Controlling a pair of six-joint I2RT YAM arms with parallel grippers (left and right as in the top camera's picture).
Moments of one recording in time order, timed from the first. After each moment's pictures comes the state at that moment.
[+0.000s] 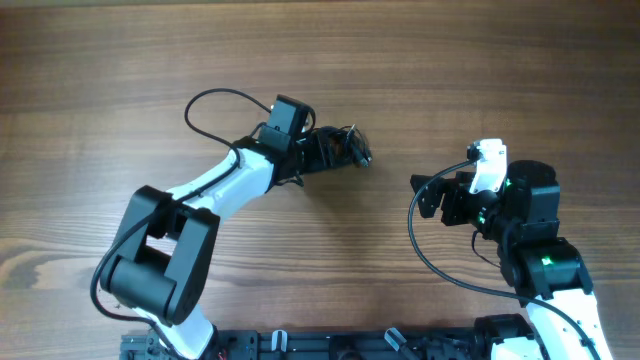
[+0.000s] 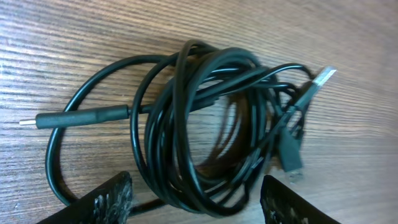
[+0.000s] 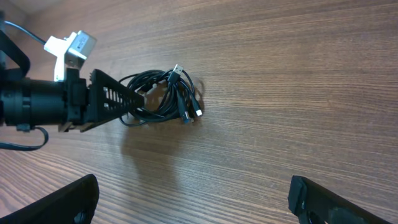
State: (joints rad) left arm -0.45 1.84 1.03 -0.23 0.21 -0.66; right arm 0.09 0.85 0.60 -0.45 -0.36 0.23
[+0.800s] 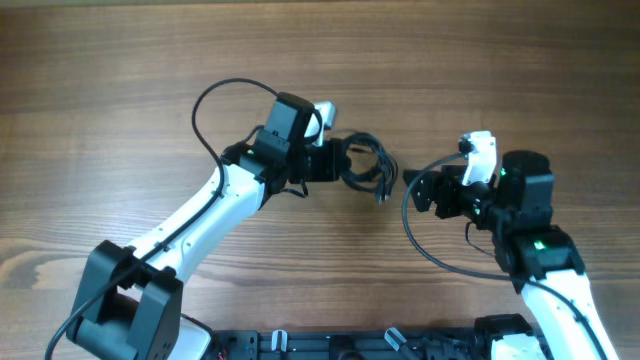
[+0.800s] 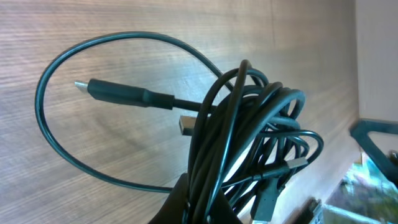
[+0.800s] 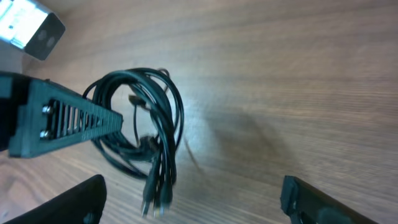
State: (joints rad) left arm -0.52 1.61 1.04 -0.35 0.47 -0.52; right arm 0.09 0.96 0.60 -0.34 -0.48 0.24
